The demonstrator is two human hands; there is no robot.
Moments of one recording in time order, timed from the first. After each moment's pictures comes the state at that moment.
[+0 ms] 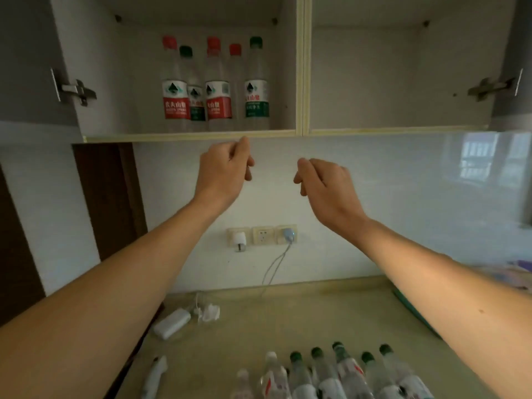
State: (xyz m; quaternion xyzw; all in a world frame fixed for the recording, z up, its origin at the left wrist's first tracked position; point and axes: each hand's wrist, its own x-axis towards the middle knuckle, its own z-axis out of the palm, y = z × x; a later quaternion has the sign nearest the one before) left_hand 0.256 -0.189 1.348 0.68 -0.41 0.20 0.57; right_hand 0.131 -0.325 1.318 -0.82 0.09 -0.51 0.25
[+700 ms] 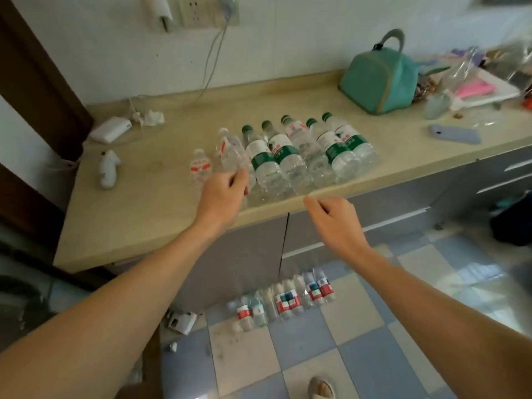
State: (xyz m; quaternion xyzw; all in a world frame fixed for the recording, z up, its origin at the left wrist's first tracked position) left_hand 0.099 -0.093 0.930 0.77 -0.37 -0.16 0.49; right_hand -0.095 -0.196 0.907 -0.79 0.39 -0.27 0.39
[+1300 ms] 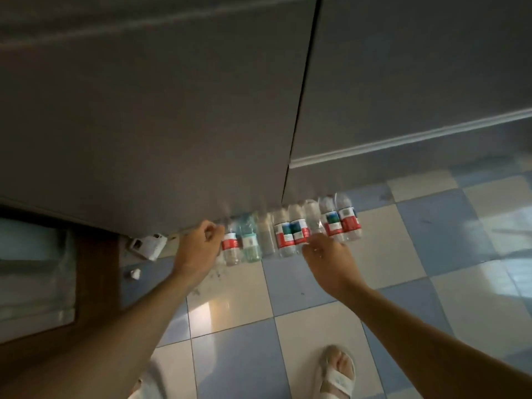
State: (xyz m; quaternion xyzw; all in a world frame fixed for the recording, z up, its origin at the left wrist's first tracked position) left_hand 0.057 -0.056 0.407 0.88 -0.15 -0.31 0.33; right_hand -0.150 -0.212 0.416 -0.77 0.45 0.06 0.44
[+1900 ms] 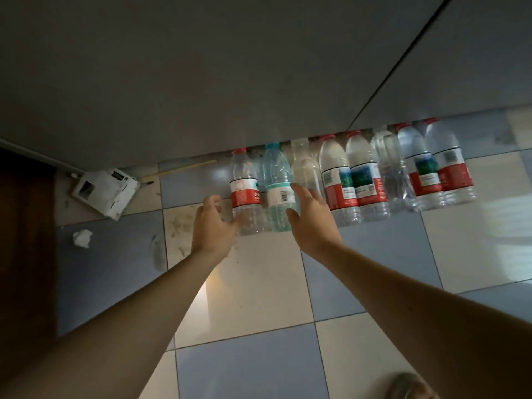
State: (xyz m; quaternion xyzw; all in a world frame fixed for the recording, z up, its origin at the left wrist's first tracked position) left_hand 0.089 -0.003 0.038 0.88 -0.08 -0.34 0.31; right_hand -0.036 -0.143 0.061 -0.81 0.43 0.07 0.40
